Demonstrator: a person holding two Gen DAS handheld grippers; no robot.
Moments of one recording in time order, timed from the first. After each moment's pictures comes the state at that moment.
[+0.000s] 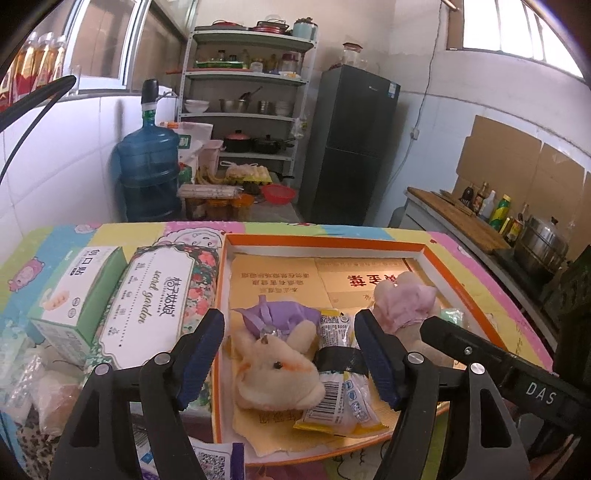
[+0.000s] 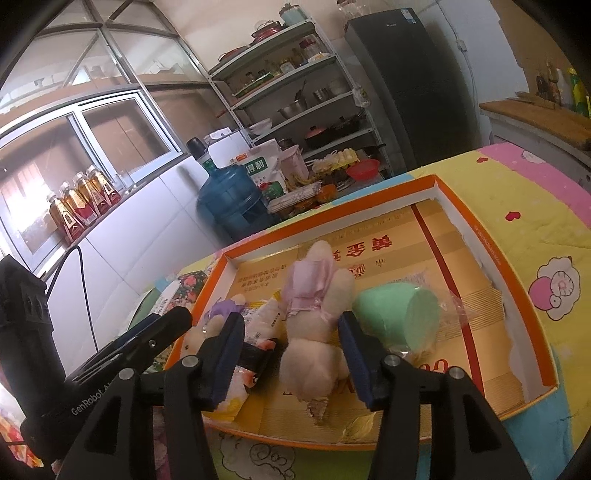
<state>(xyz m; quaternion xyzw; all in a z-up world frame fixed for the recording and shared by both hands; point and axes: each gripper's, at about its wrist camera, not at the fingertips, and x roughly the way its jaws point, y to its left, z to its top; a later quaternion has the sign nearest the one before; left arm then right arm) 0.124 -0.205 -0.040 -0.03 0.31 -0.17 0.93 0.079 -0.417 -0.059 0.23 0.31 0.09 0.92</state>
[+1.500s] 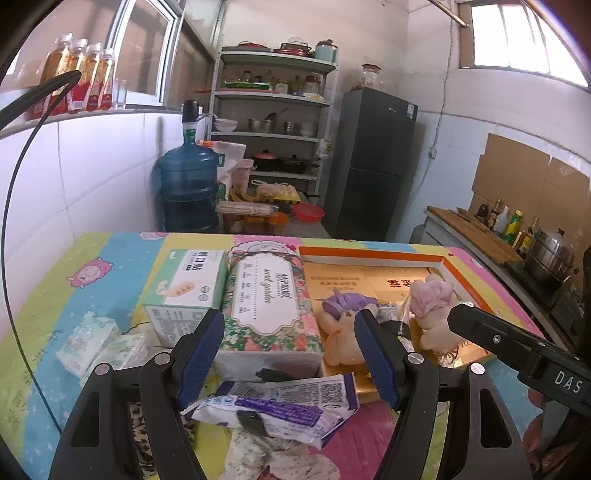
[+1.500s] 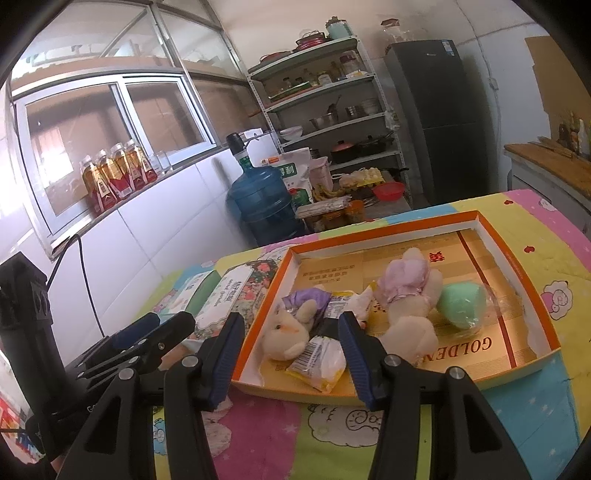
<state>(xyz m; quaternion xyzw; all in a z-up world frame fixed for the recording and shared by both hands) 0.063 -0.120 -0.012 -0.03 0.28 -0.13 0.95 0.038 -0.333 -0.008 0.17 0.28 0.11 0.94</state>
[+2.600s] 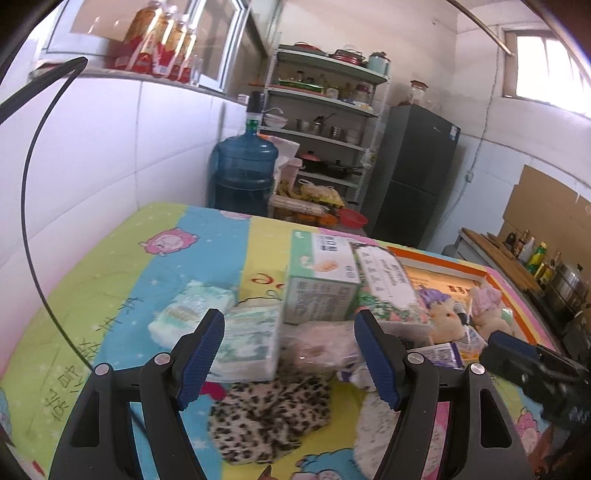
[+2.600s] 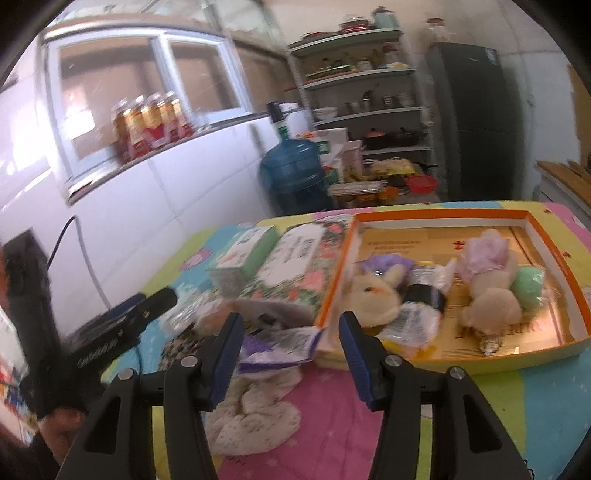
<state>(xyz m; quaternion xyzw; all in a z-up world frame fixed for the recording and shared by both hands) 0.048 0.004 -0.031 -0.09 0.29 -0.07 0.95 0.028 -0.237 -0.016 0.09 0.32 0.17 0.93</state>
